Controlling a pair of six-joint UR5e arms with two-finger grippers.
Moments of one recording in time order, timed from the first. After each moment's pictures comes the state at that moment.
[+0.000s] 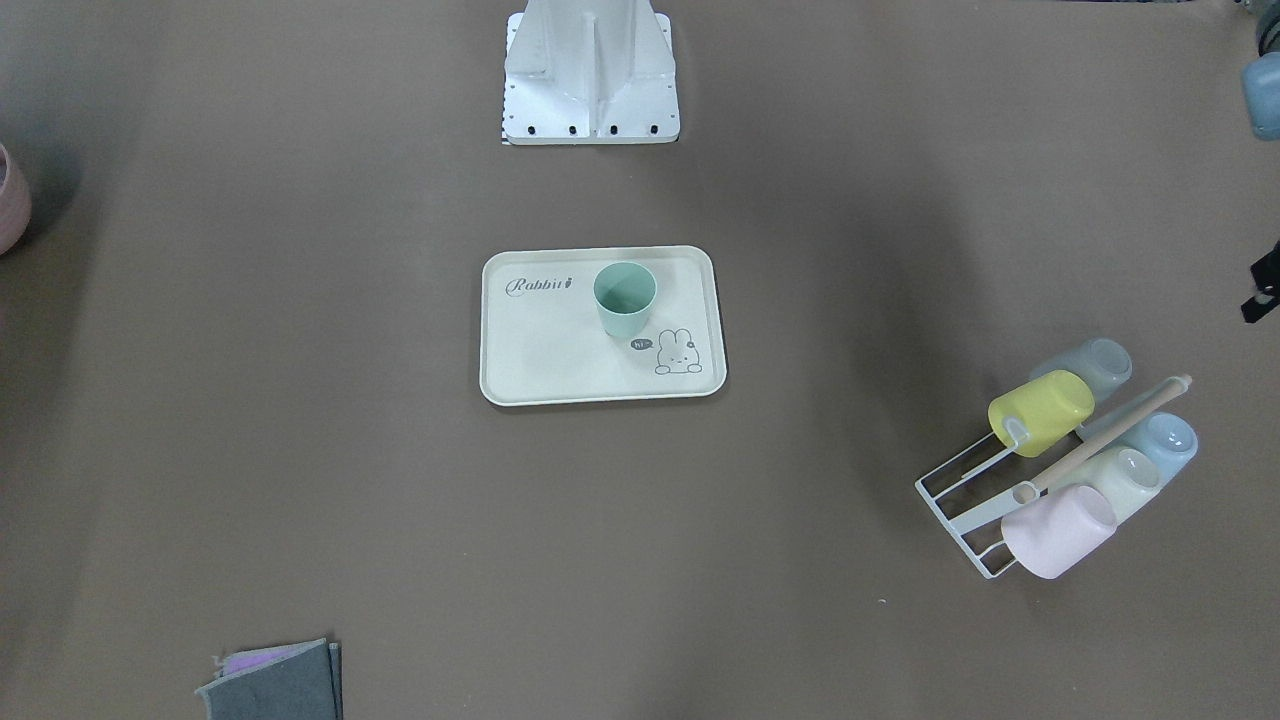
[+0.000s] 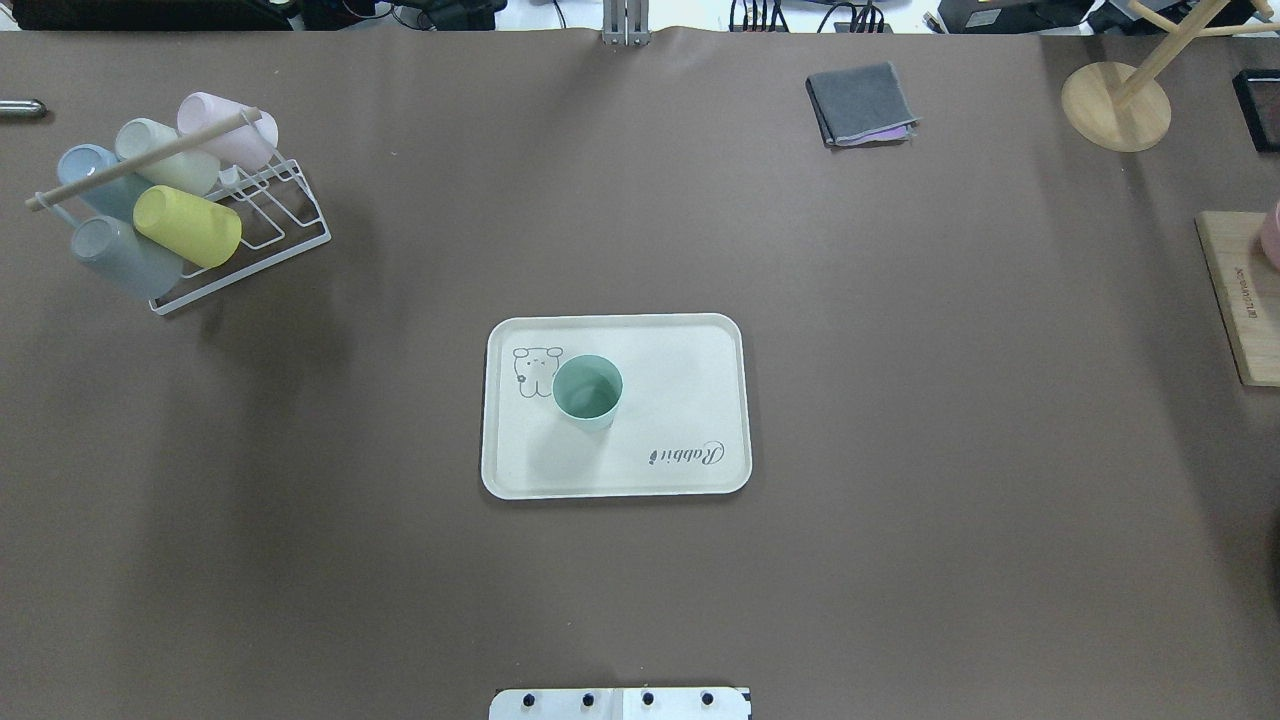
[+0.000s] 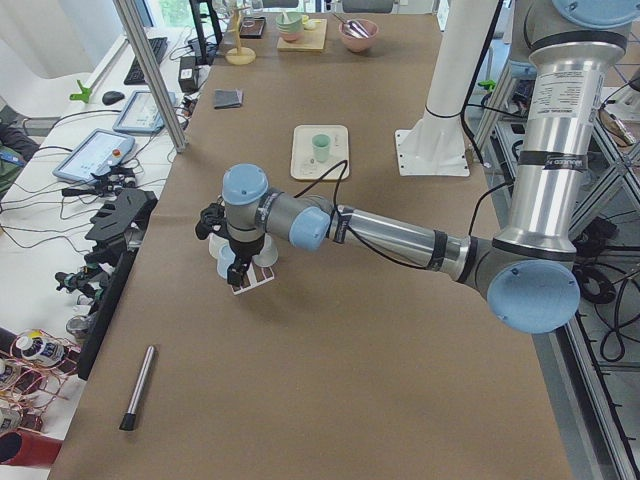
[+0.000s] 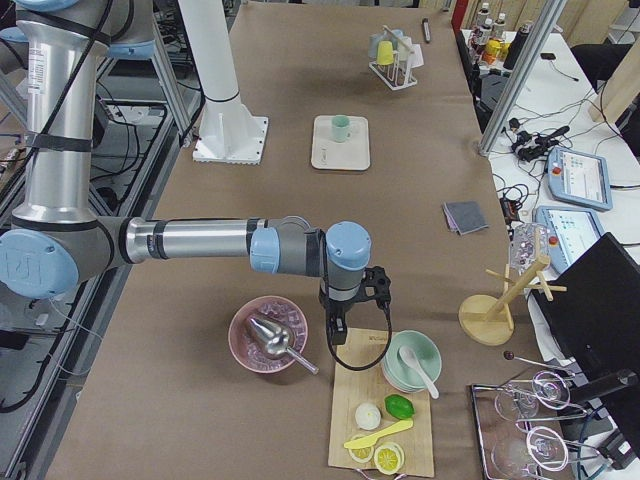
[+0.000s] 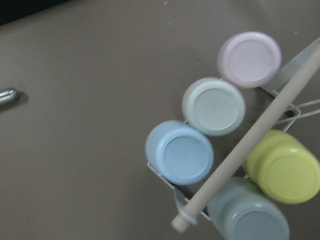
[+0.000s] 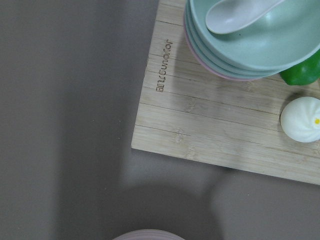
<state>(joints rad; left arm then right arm) -1.46 -1.62 -1.70 -1.73 -2.36 -0.09 1.55 -1.71 1.77 -1.68 2.32 -0.17</state>
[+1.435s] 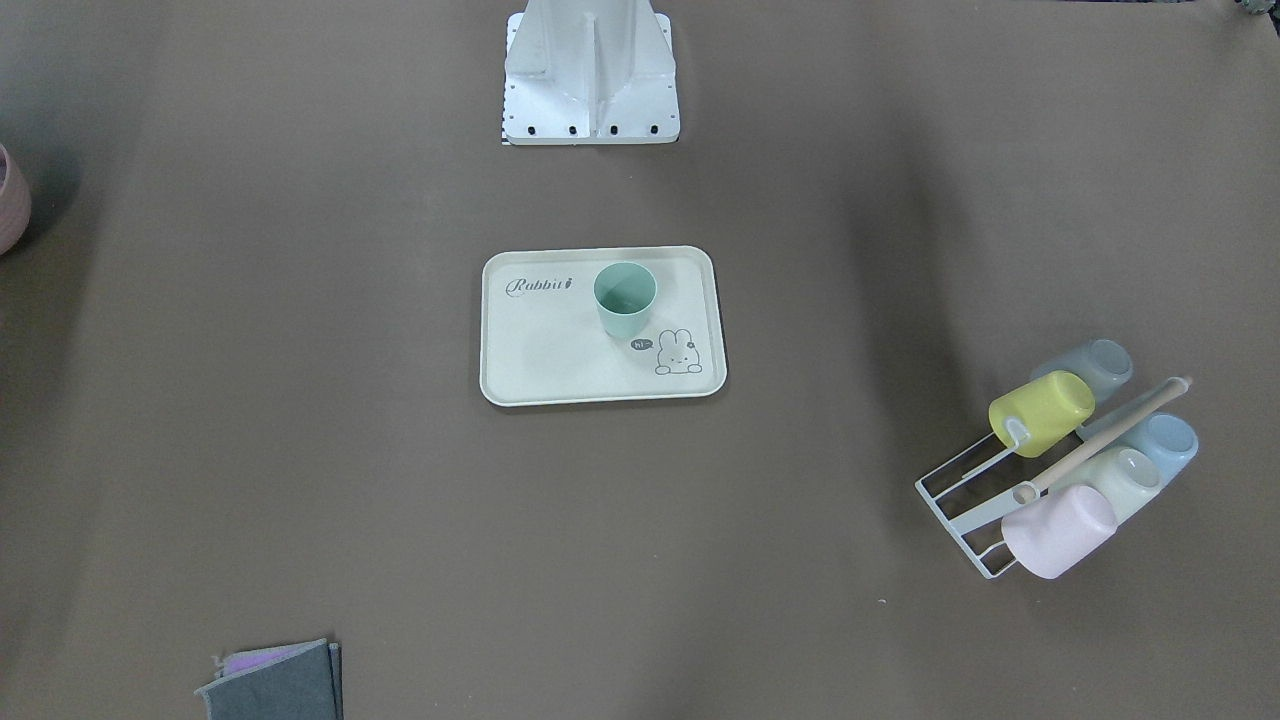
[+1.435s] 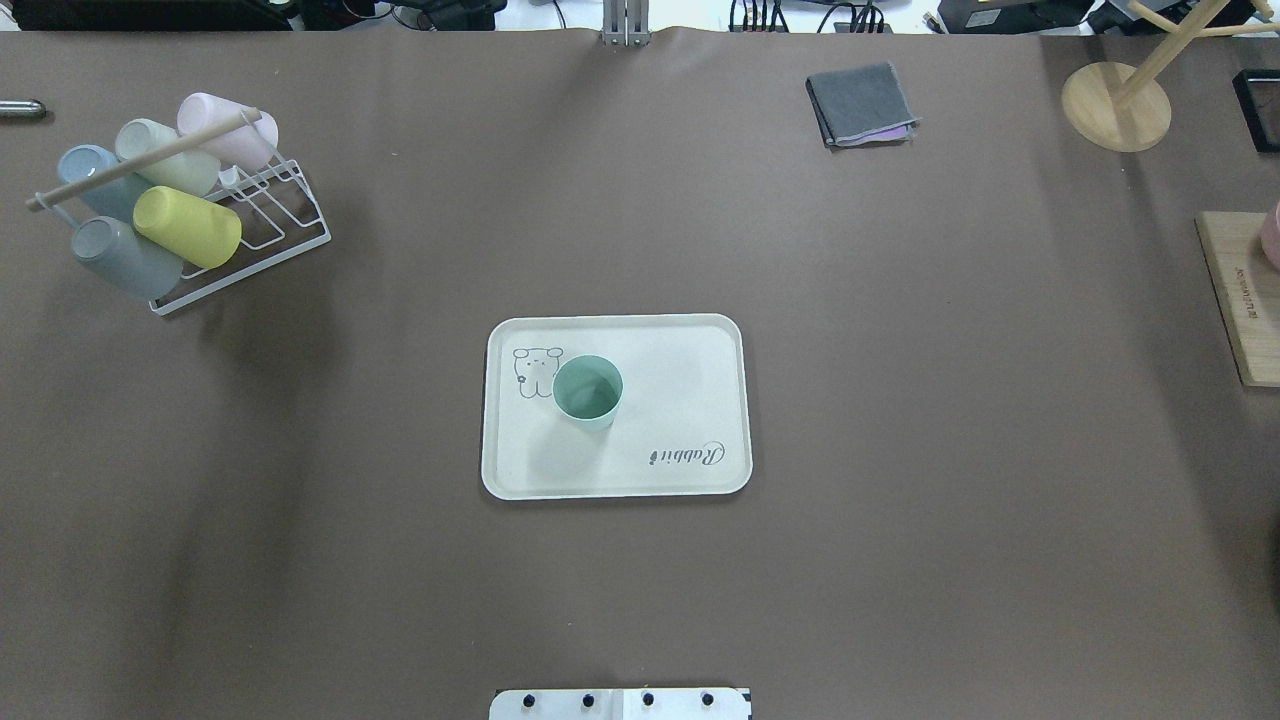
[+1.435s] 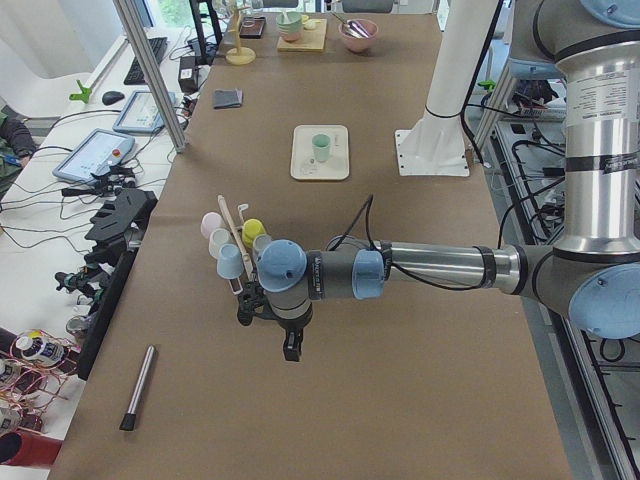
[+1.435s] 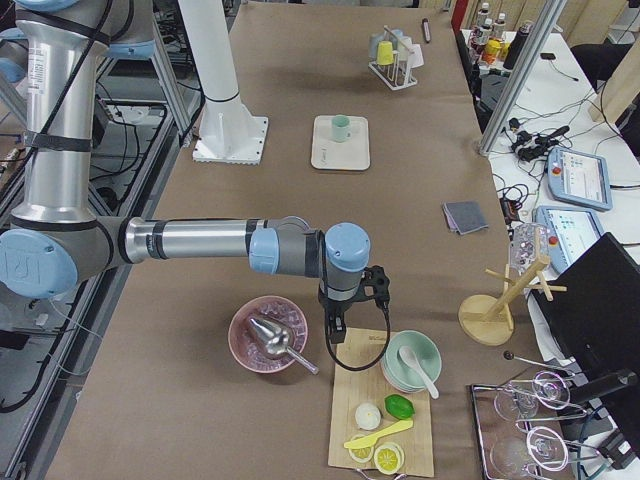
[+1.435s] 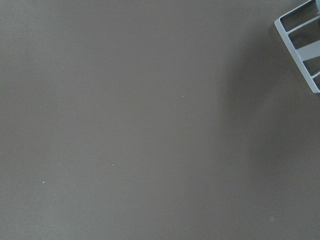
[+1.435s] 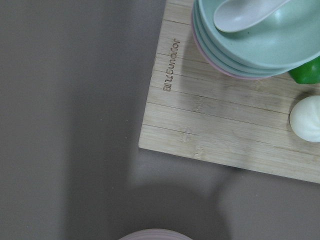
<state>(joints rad) -1.59 -1.48 -1.71 -1.48 -2.38 0.12 1.55 -1.71 1.77 -1.68 2.34 -0.18</state>
